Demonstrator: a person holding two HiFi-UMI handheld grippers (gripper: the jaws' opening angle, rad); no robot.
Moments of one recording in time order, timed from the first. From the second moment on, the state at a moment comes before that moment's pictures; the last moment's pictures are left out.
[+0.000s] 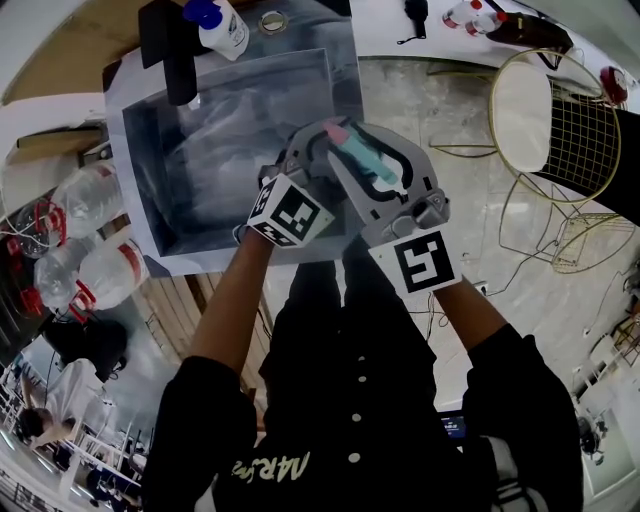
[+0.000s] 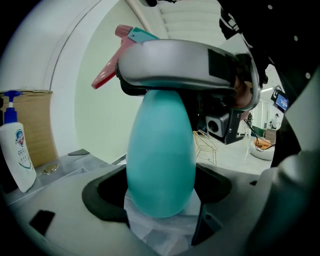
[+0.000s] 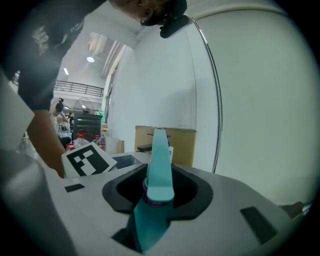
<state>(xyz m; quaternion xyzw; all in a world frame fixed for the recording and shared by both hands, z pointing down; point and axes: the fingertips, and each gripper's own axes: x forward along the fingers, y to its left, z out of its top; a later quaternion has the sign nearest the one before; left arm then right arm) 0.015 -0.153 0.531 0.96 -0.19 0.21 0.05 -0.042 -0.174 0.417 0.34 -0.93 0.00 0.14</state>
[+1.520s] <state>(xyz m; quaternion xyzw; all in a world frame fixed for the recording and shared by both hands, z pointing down) 0.015 -0.144 0.532 0.96 -0.17 0.20 0.04 -0.024 -0.111 0.417 0.42 -0.89 0.11 0.16</state>
